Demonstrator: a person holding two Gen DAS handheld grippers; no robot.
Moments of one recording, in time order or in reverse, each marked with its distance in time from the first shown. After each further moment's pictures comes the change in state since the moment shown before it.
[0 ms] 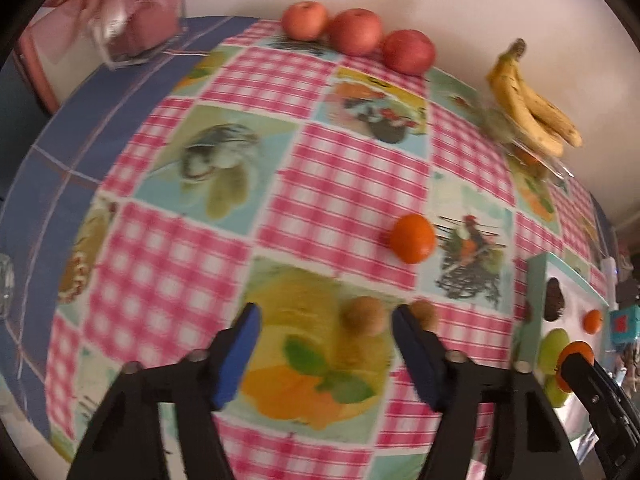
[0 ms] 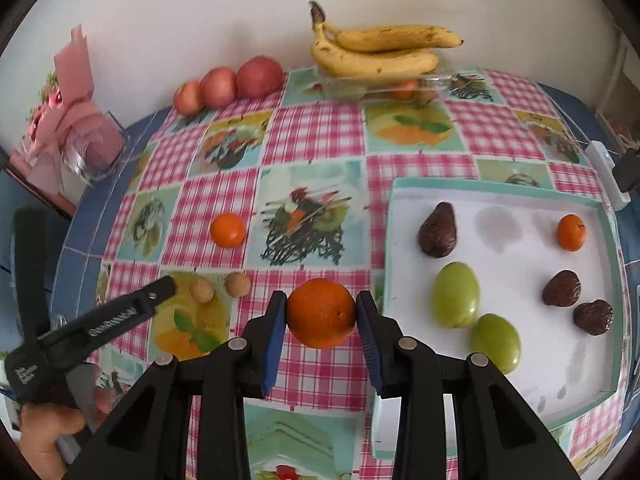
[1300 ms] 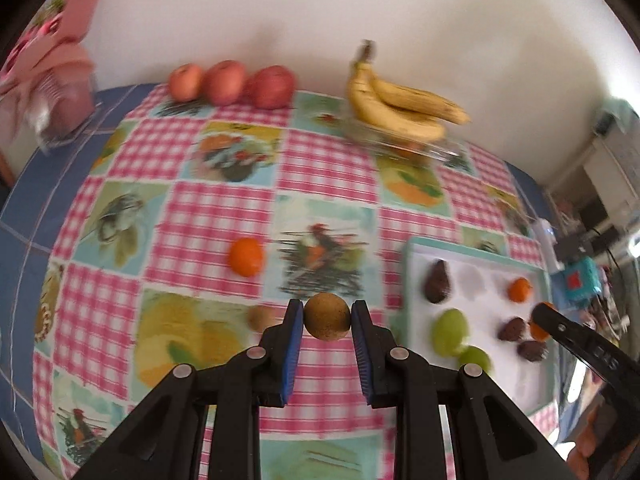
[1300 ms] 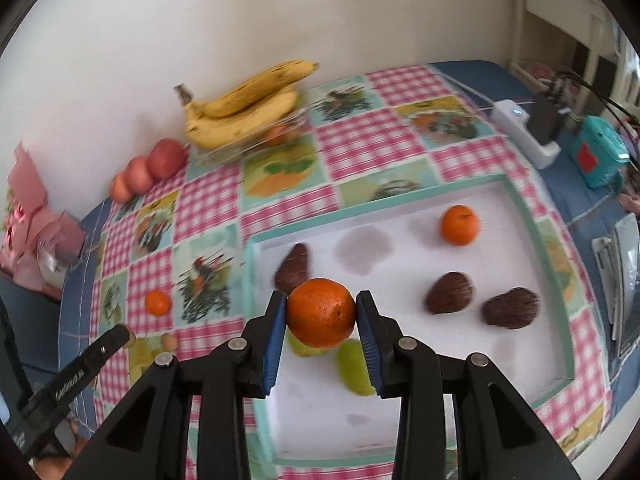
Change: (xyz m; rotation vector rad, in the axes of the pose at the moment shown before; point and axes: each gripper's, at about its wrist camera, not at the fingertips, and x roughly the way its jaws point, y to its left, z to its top) left arm -0.054 -0.105 -0.020 0.218 -0.100 -0.149; right arm -0.047 -0.125 0.010 0.275 -0.095 -0.065
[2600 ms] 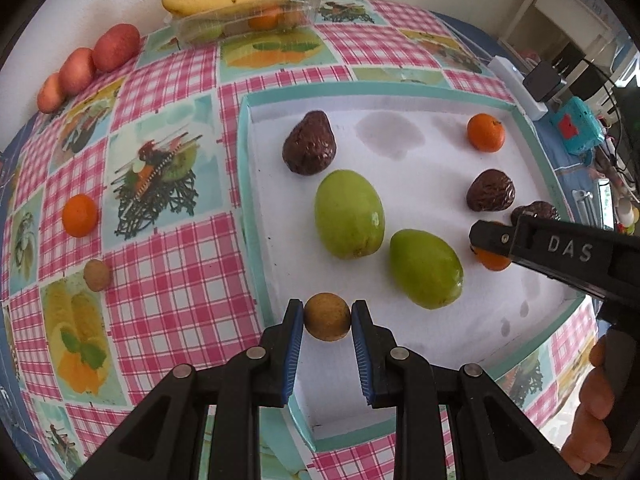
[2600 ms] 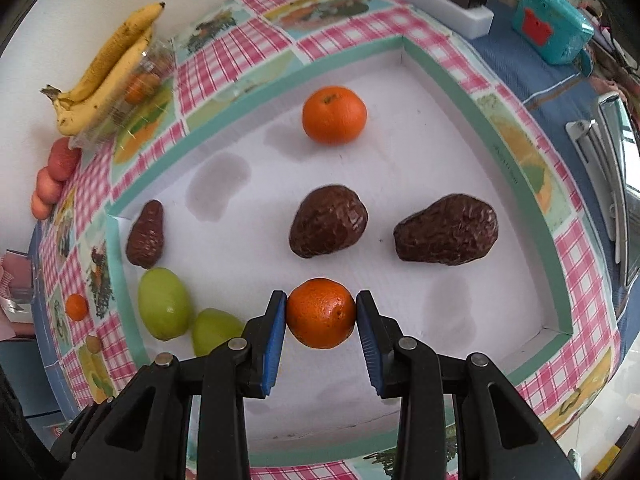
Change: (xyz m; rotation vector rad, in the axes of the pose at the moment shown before) left arm 0.086 -0.114 -0.071 0.316 0.293 0.023; right arm 0.059 -0.089 -0.020 0.232 0.265 -0.129
